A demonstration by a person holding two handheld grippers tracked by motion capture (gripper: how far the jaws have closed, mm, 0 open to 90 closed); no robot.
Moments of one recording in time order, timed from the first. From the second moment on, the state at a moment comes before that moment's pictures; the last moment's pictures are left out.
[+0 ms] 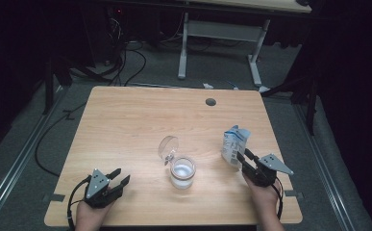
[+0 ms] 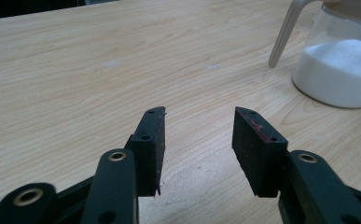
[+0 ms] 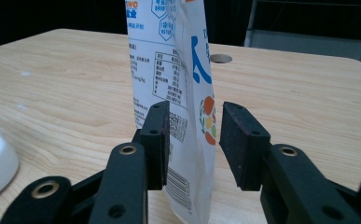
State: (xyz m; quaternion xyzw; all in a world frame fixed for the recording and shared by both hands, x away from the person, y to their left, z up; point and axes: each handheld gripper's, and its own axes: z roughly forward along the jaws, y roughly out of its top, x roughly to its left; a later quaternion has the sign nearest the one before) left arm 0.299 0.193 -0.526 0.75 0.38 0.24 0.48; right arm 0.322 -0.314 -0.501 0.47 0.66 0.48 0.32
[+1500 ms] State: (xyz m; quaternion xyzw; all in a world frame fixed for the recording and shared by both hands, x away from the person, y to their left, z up) left arm 0.302 0.192 -0.527 0.74 0.39 0.23 0.49; right arm 0.291 -0.285 -0.513 0.46 0.71 0.44 0.31
